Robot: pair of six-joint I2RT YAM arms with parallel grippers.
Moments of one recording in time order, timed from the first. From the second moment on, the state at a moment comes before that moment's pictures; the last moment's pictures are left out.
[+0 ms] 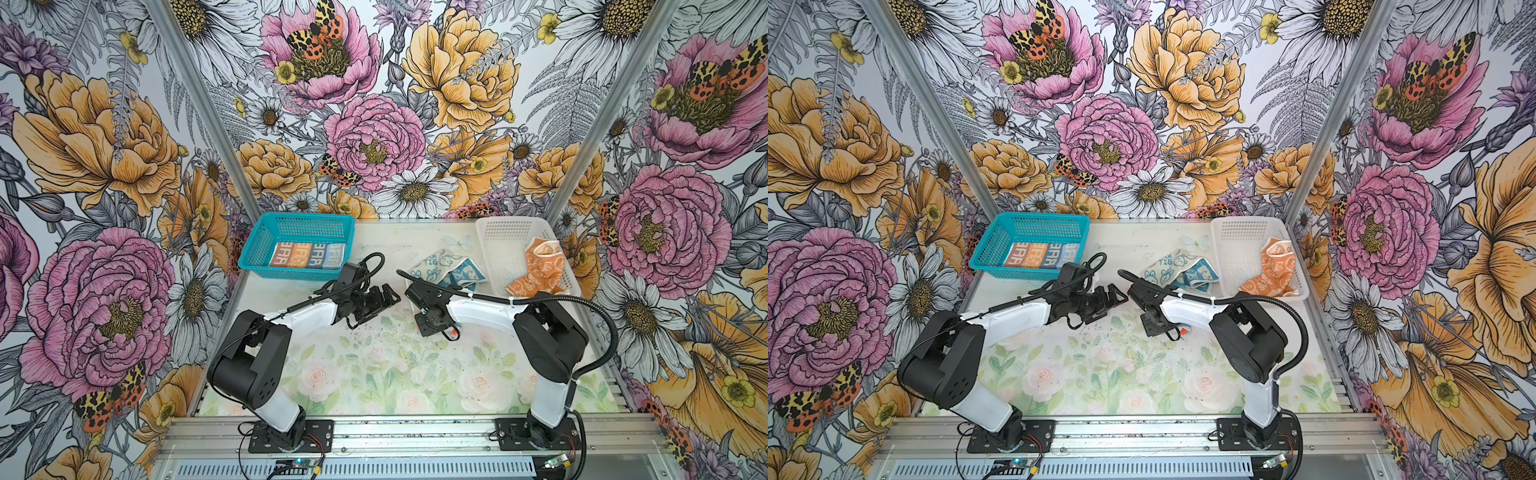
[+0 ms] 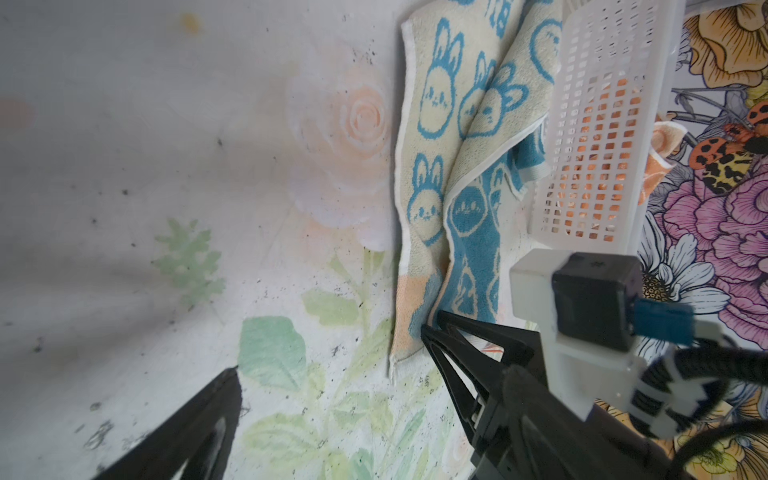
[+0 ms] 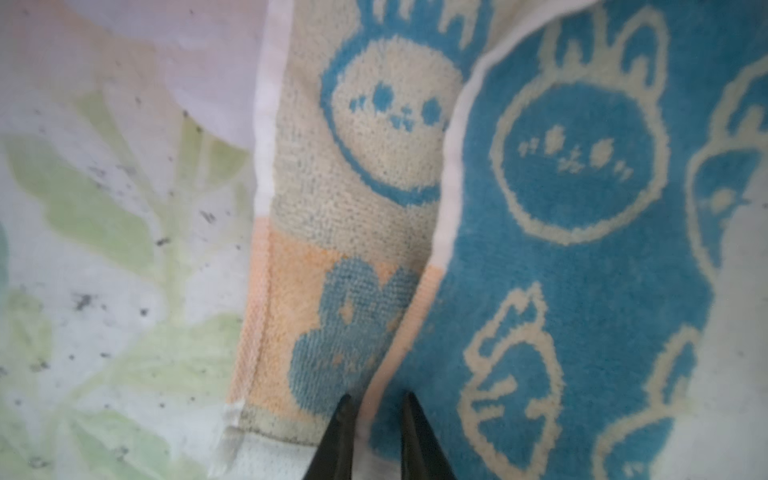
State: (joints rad) left arm -0.44 1.59 0.87 -0.15 0.42 -0.83; right arm 0.76 1.91 1.23 -0.68 0.16 0.38
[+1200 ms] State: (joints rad) left arm -0.38 1.52 0.84 -0.19 0.42 -0.80; right arm 0.75 1.97 1.33 -0.66 0.07 0.39
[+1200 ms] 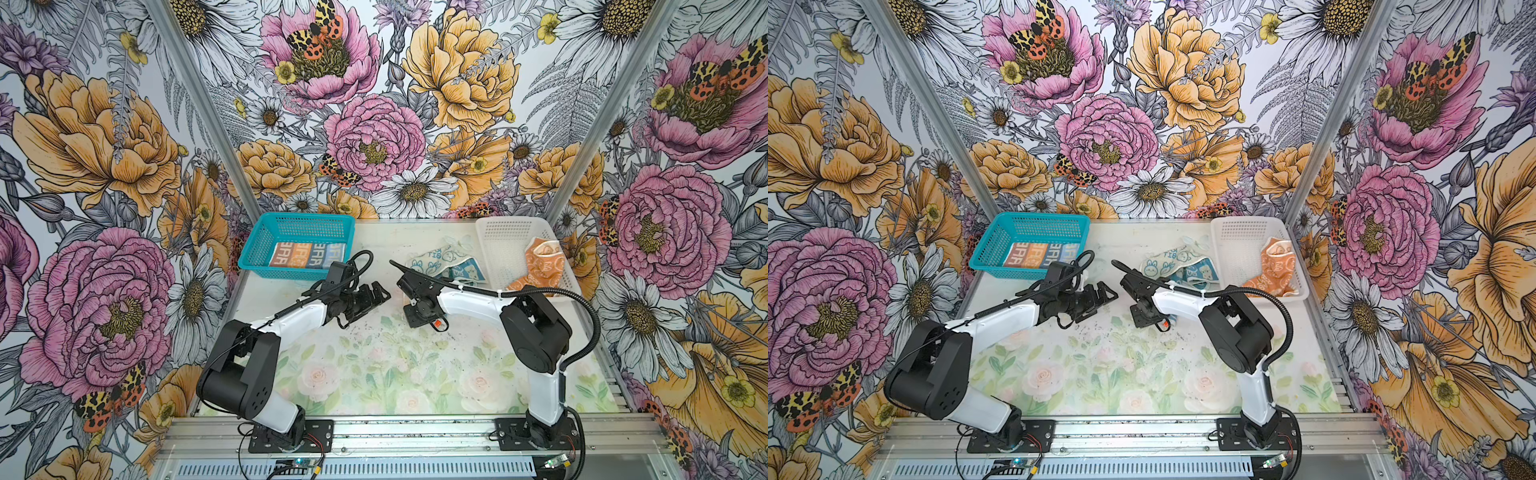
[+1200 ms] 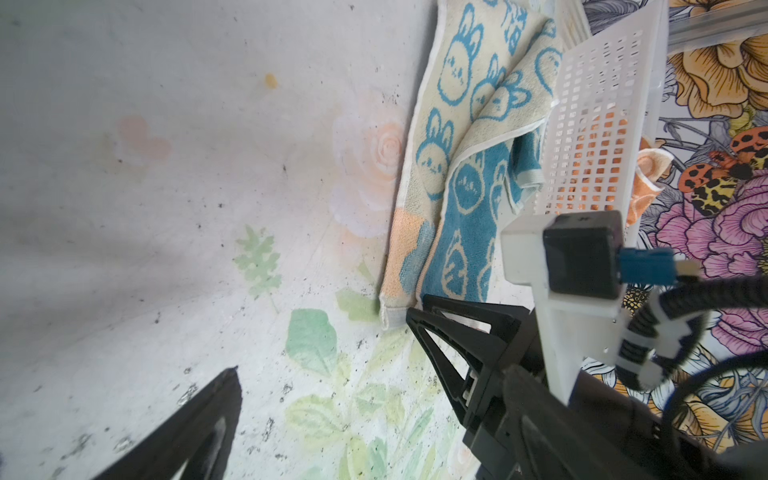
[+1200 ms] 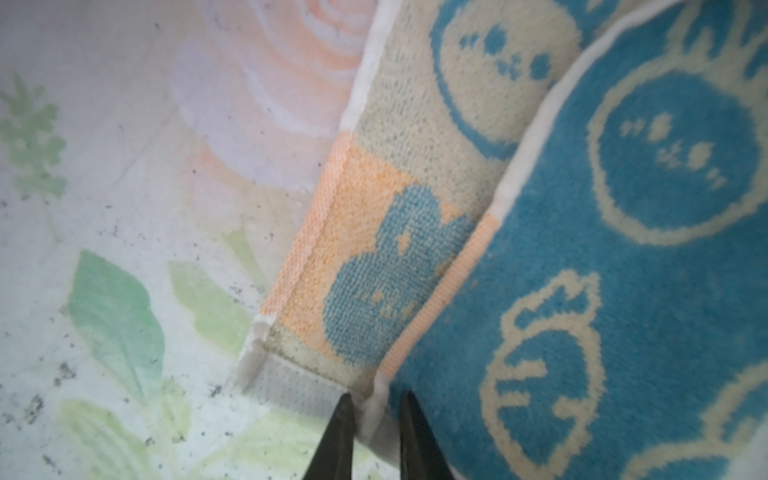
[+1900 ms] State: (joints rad) left arm -0.47 1.59 0.90 -0.26 0.40 -0.74; right arm 0.71 1.90 1.33 -0.66 0.05 0.38
